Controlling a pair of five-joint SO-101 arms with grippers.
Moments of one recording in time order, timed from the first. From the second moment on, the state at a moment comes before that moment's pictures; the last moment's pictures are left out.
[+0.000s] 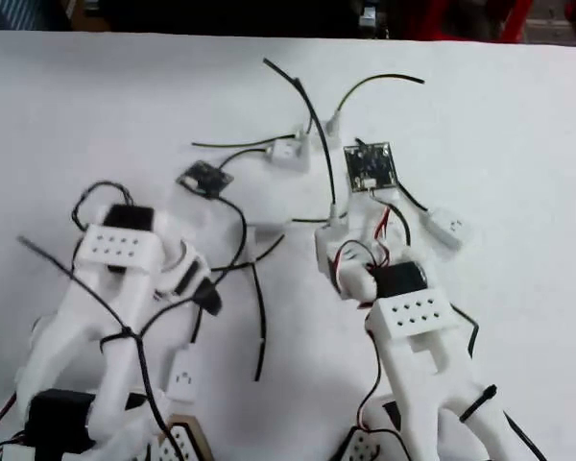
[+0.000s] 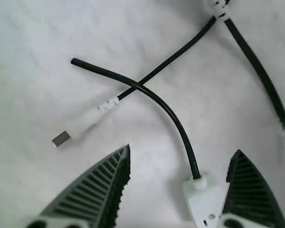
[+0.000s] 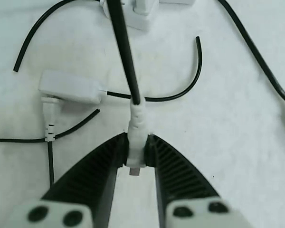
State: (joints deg) left arm 1.3 -19.1 41.7 74.9 -22.1; right arm -17.0 -38.9 57.0 41.2 -3.7
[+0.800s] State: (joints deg) left arm 6.5 -4.2 46.4 63.0 -17.5; right arm -15.3 -38.9 58.9 41.1 -3.7
